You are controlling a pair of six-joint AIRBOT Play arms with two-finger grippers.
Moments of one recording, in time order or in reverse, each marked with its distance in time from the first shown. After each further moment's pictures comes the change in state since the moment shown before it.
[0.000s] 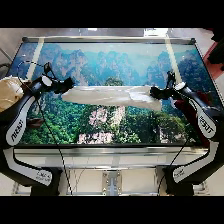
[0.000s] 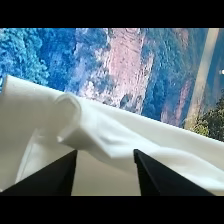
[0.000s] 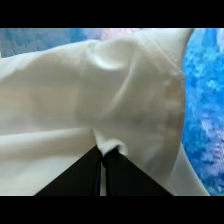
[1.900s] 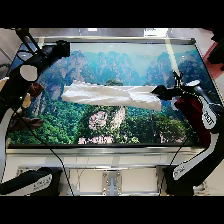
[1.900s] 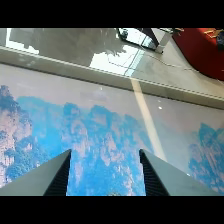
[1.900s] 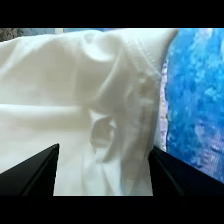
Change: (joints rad) left arm -0.162 0.426 0.002 -0.019 0.315 0.185; right arm -0.171 -0.140 0.173 0.176 0.372 -0.212
